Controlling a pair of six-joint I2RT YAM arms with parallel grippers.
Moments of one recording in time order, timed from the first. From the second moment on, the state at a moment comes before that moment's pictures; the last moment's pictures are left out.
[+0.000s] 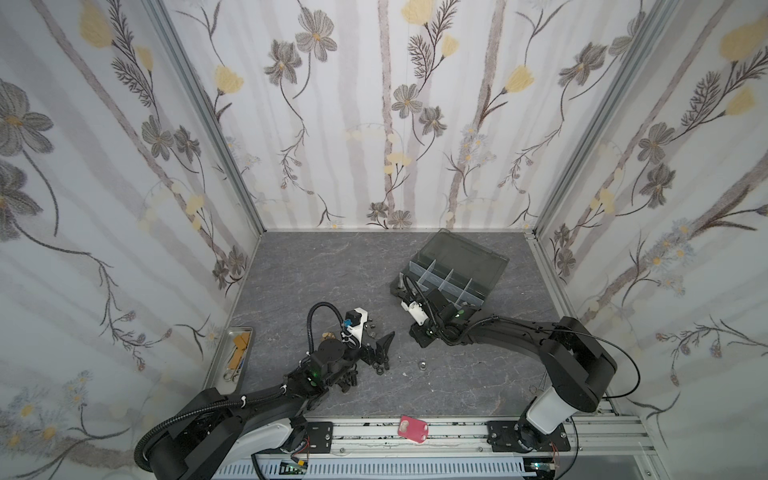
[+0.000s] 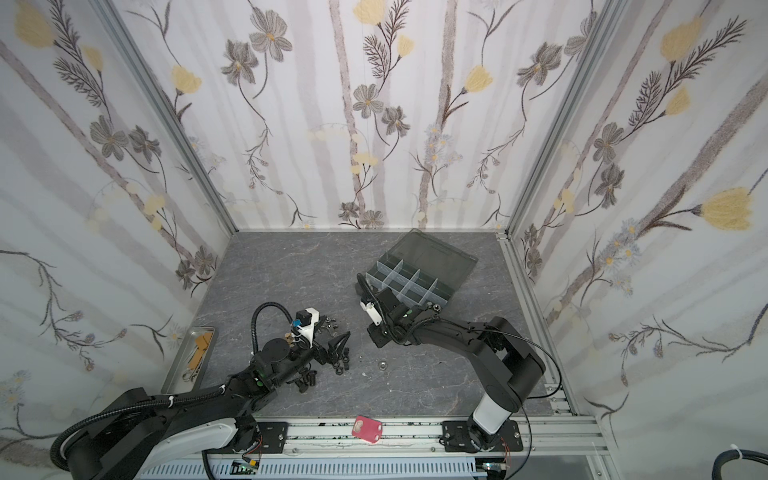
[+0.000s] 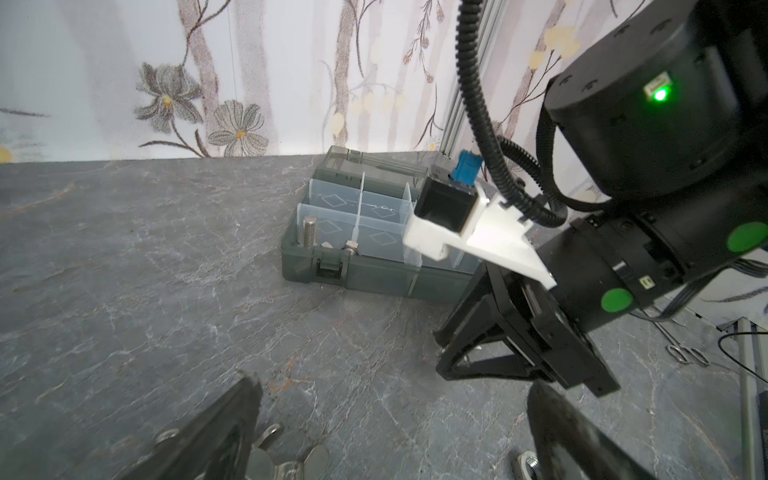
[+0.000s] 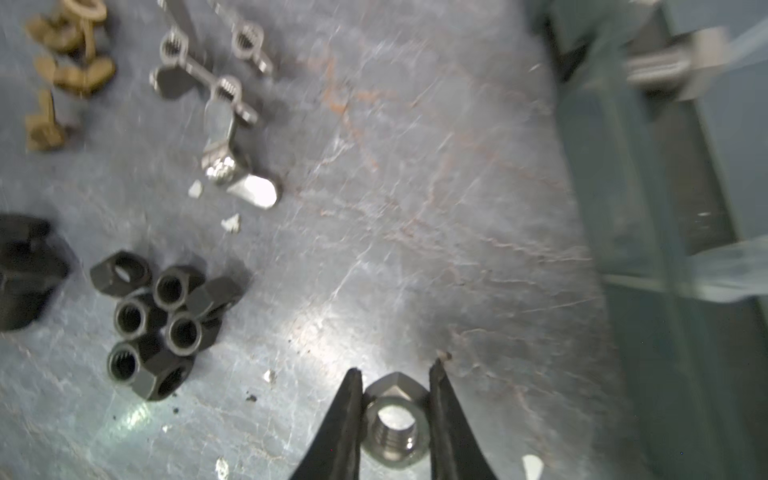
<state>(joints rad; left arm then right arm) -0.77 1.09 0.15 0.81 -0.04 -0.24 0.77 1.63 0.95 -0.29 -0.08 0.13</state>
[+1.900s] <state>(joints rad) -0.74 1.18 0.32 0.69 0.20 -0.16 0.55 1.39 0.82 -0.30 -0.08 0.23</state>
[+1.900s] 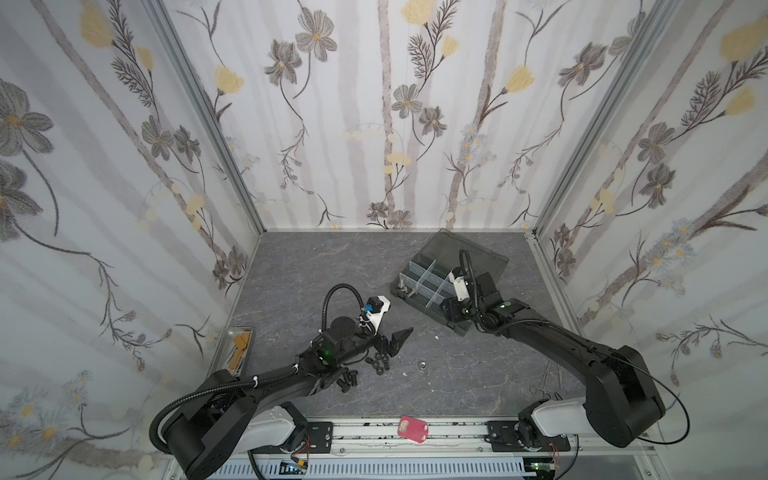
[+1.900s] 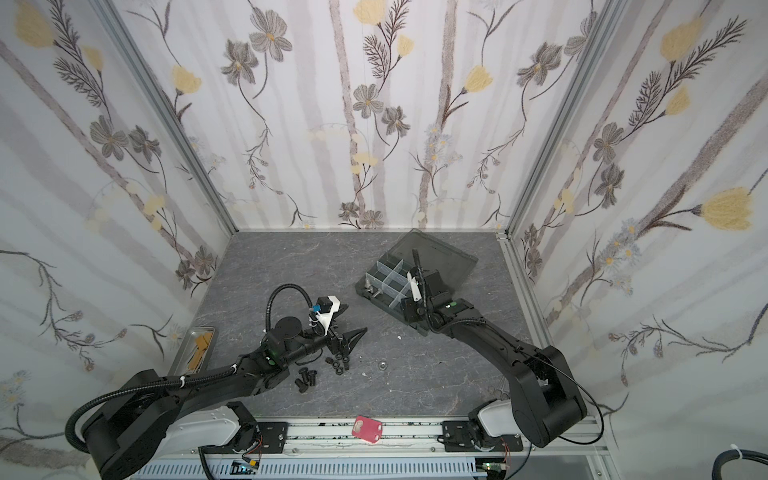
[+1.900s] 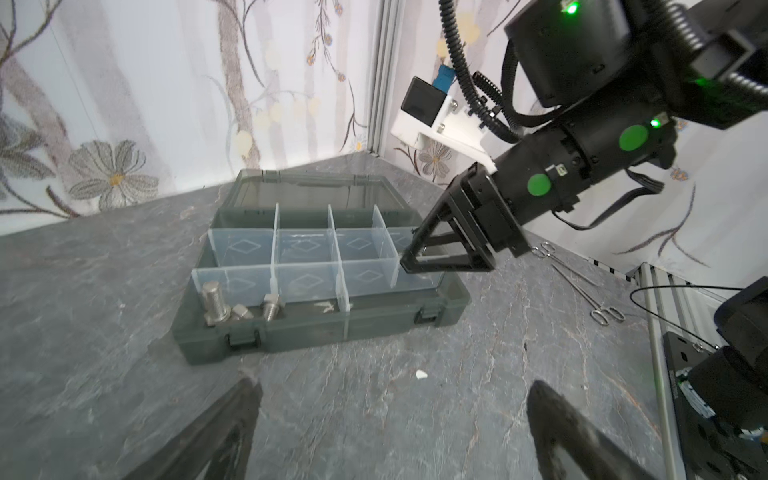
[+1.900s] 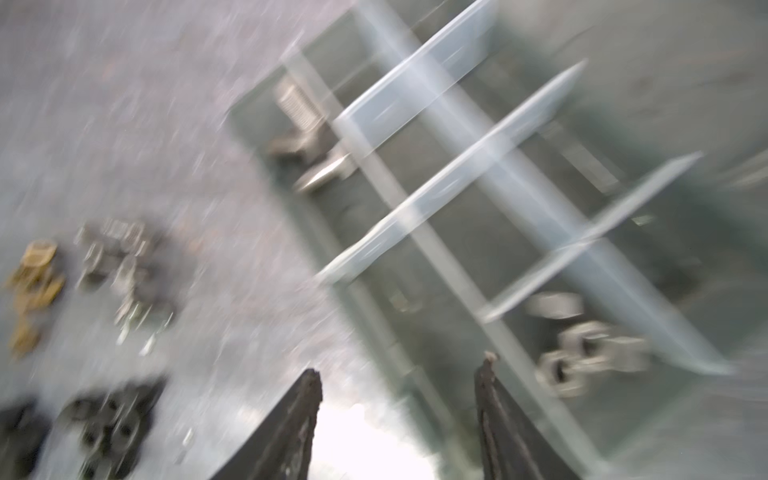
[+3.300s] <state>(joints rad) -0.80 1.06 0.08 0.66 0.10 -0.36 0.96 1.51 0.67 -0.21 -0.07 0.27</state>
